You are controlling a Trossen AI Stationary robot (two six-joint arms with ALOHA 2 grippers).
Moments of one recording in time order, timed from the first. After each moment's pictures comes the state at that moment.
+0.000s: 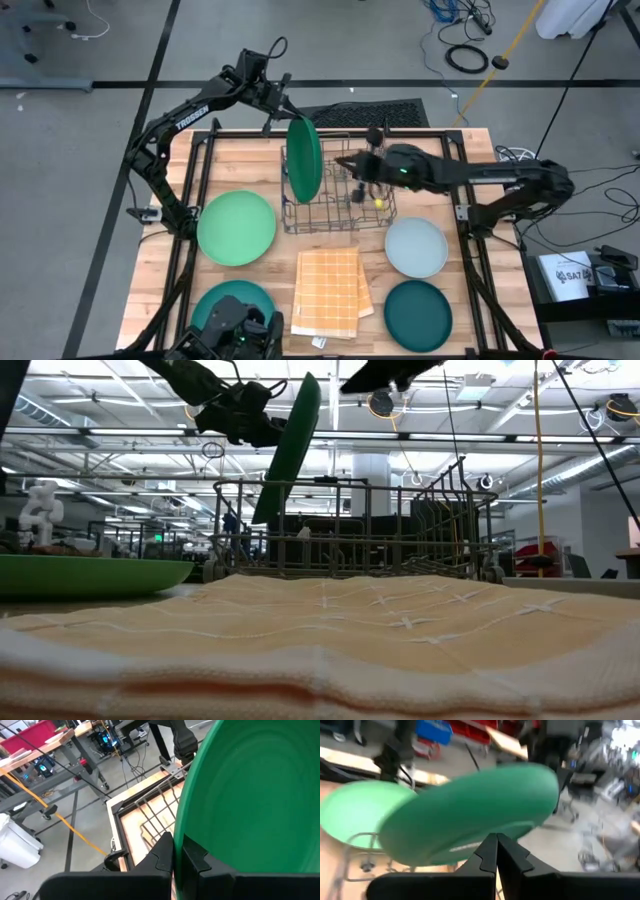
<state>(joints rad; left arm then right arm) 0.92 1.71 1.53 -0.52 1.08 1.08 -0.12 1.38 1.12 0.01 0.29 -0.31</state>
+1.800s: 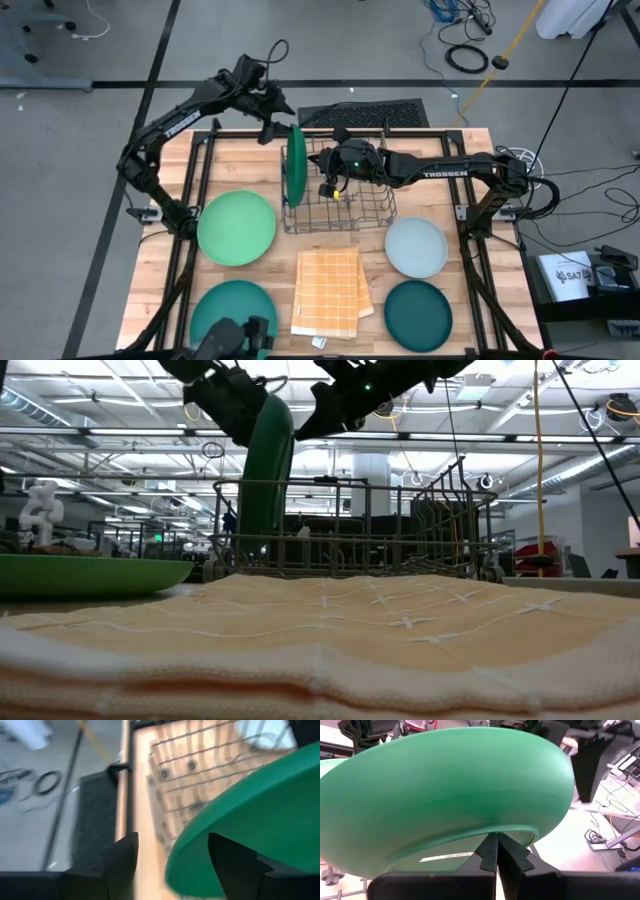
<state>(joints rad) 0.86 1.59 1.53 -0.77 0.58 0.82 -0.18 1.68 1.30 0.05 0.25 -0.30</state>
